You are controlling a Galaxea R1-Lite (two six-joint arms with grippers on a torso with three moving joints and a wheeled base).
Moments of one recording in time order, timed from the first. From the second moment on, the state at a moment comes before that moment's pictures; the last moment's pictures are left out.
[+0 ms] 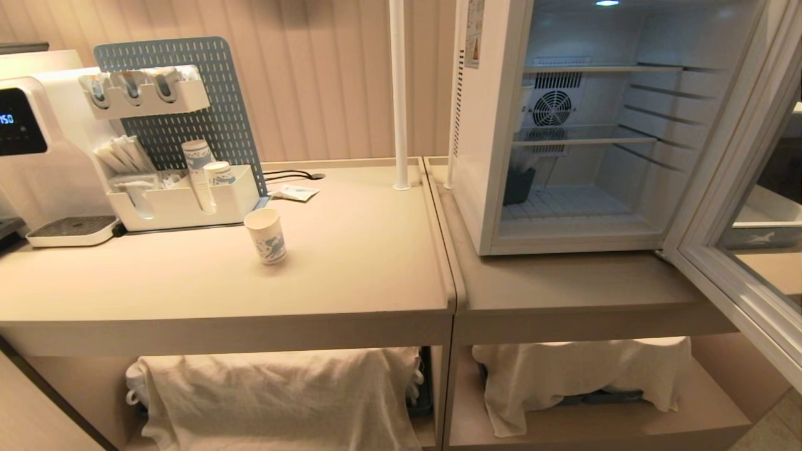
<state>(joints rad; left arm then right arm) 0.01 0.00 0.00 0.00 0.00 0.02 -0.24 0.71 -0.90 0.23 -0.41 -0.26</state>
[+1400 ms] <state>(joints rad) 0.01 0.00 0.00 0.00 0.00 0.02 -0.13 0.77 -0.87 0.22 -0.20 -0.10</state>
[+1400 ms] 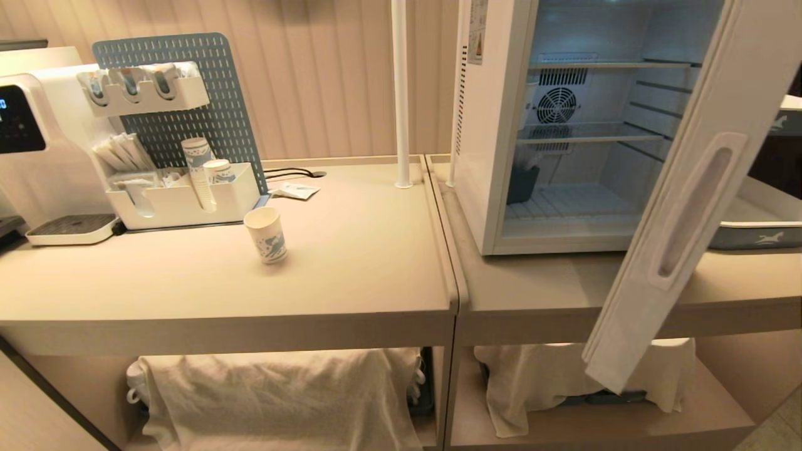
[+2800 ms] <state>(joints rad) 0.01 0.00 0.00 0.00 0.00 0.02 0.14 1.67 -1.34 -0.31 -0.17 0.01</state>
